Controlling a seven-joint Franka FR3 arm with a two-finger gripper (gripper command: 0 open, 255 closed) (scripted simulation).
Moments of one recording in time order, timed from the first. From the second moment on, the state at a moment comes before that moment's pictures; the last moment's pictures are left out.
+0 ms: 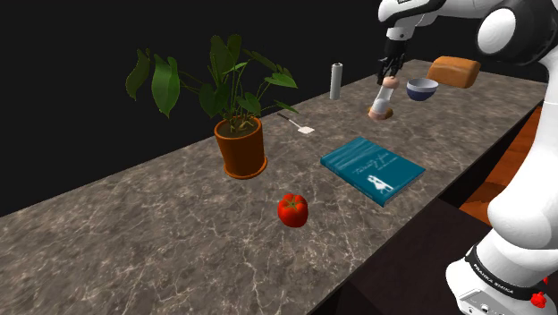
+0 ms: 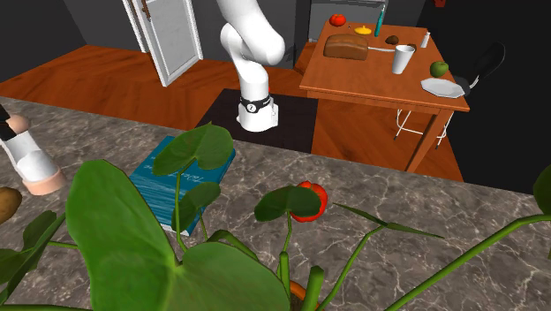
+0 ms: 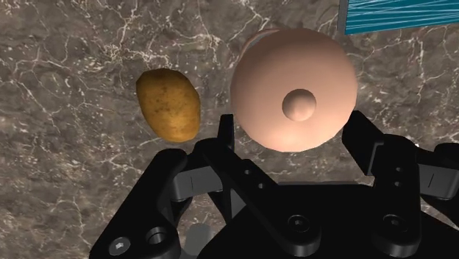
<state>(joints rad) -0.46 0.36 -0.15 -1.44 0.09 1.85 -0.51</state>
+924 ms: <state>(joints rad) -0.46 0.39 -0.14 -1.59 0.10 2.03 -0.52</state>
